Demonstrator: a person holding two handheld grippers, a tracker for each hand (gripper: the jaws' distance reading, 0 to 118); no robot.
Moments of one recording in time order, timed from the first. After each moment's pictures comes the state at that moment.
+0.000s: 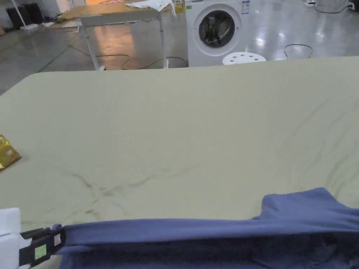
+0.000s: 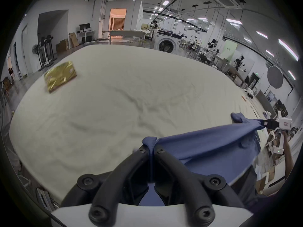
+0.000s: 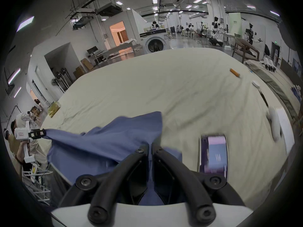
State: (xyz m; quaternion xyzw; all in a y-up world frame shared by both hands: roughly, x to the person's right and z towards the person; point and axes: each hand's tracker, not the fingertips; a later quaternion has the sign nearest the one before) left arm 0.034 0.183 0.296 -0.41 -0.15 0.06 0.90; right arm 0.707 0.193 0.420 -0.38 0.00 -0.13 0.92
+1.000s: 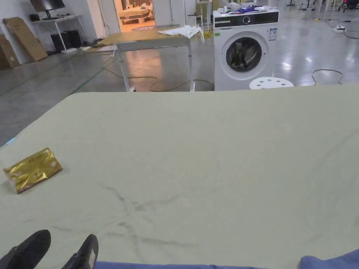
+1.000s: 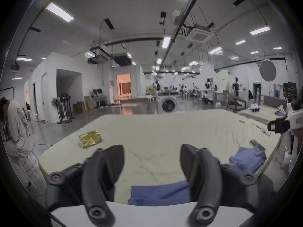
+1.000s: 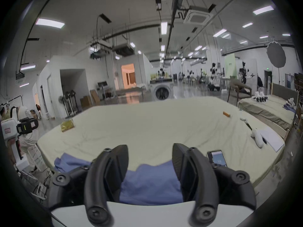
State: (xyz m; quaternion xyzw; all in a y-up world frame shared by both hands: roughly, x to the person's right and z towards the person) left arm 0.106 0.261 0.453 -0.06 -0.08 -0.02 0.99; right arm 0.560 0.249 0.514 -0.12 -0.02 -0.06 0.99
